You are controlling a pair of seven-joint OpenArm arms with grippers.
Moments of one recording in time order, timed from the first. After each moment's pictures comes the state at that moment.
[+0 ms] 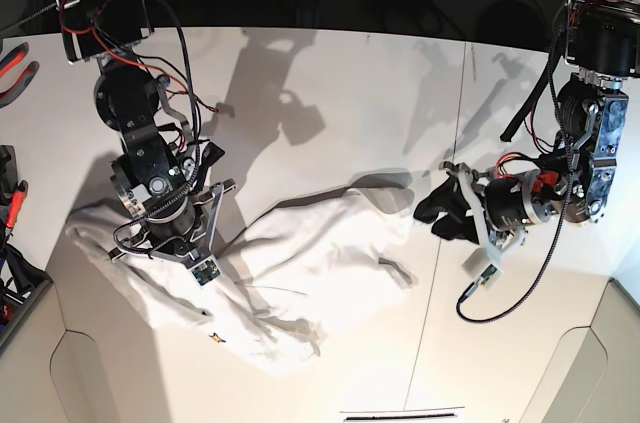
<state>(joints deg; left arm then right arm) -9.7 -24.5 5.6 75.6 -32.9 -38.9 40.6 10.2 8.5 -14.8 81.7 -18.4 7.3 -43.4</state>
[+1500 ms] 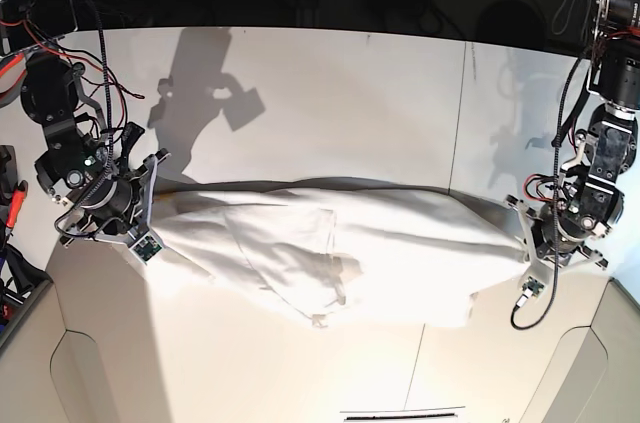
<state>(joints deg) -16.3 -30.6 13.0 63.3 2.5 -12.7 27.0 8.9 23.1 -14.8 84.6 -5.0 18.9 -45.0</state>
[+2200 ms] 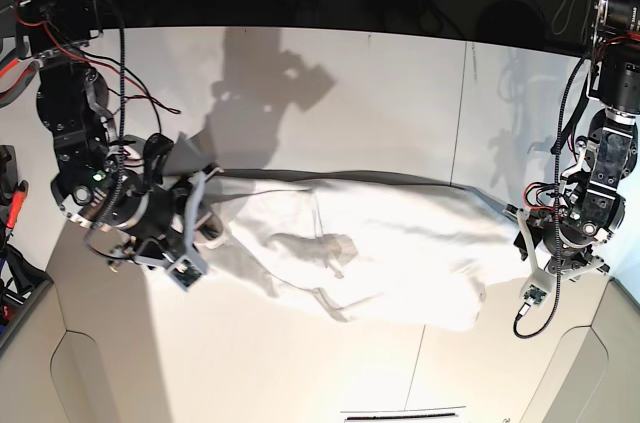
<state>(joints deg) -17.0 -30.0 12.2 63.3 0.7 -12.4 26.8 10.0 15.6 -12.9 91.0 6.4 28.5 -45.3</state>
